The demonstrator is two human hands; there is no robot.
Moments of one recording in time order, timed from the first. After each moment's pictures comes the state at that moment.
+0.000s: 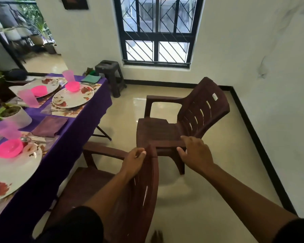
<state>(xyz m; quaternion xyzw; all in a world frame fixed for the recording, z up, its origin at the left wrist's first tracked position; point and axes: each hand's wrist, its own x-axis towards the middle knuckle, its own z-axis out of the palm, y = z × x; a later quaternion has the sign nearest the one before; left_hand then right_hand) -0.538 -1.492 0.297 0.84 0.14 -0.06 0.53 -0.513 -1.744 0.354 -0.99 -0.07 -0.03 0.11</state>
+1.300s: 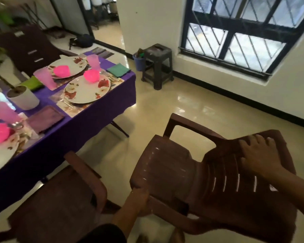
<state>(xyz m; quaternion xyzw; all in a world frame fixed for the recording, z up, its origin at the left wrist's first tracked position) -0.250 -1.612 0.185 0.90 0.16 -0.32 0.25 0.030 -1.908 0.333 -0.93 -0.24 0.02 -0.27</state>
